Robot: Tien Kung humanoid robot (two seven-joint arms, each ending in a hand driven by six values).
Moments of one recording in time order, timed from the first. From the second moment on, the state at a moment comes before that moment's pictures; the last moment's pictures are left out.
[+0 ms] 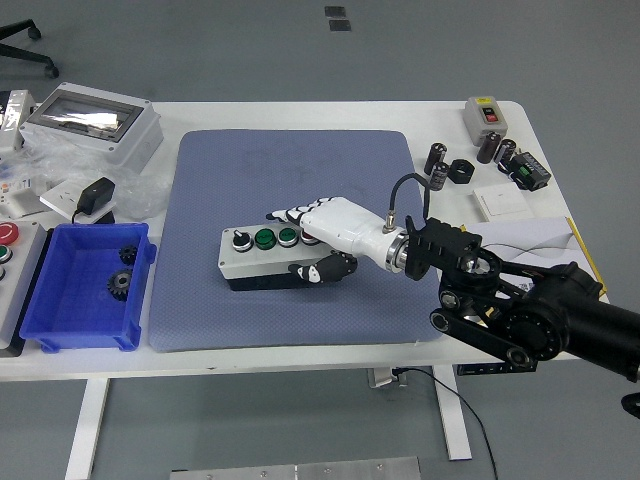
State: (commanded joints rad) left arm -0.03 0.12 -1.77 -0.31 1.61 -0.13 0.28; right arm 0.82 -0.27 0.30 1.13 -1.80 -0.16 0.08
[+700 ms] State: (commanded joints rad) left arm -0.02 0.12 -1.78 -0.31 1.63 -0.16 0.28; right arm 0.81 -0.27 0.34 1.15 -1.82 -0.06 0.07
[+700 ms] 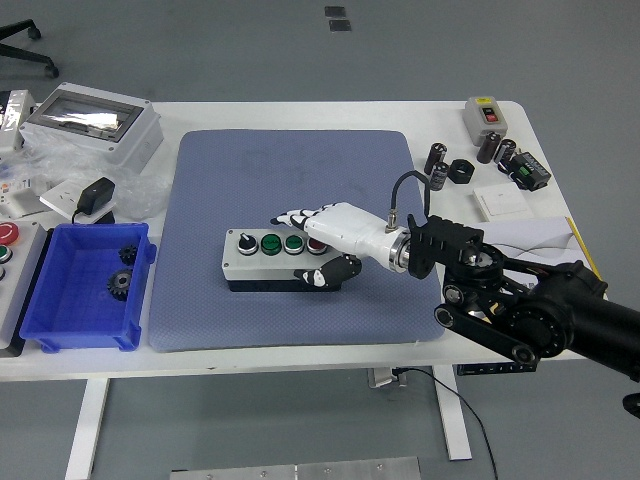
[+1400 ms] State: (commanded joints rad) left arm -0.02 0.12 -1.79 -0.31 1.64 -0.19 0.27; right arm 0.80 -0.34 0.37 1.25 -1.71 -0.03 0.07
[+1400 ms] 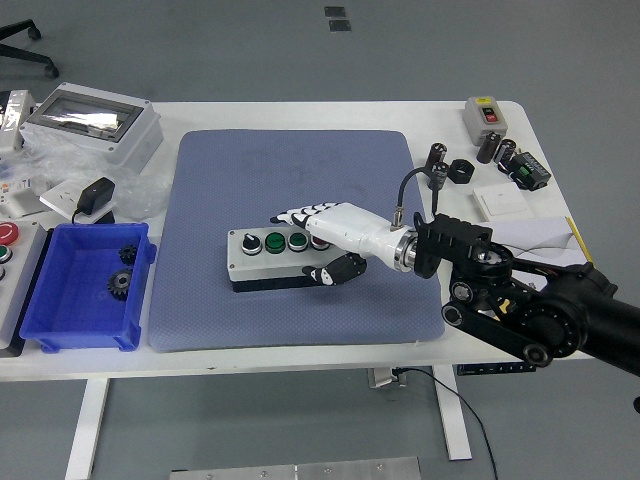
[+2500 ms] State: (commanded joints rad) left arm -0.01 0.15 -1.76 -0.32 1.64 -0.15 0.32; right arm 0.64 -0.79 0.73 1.57 -1.52 0.09 -0.13
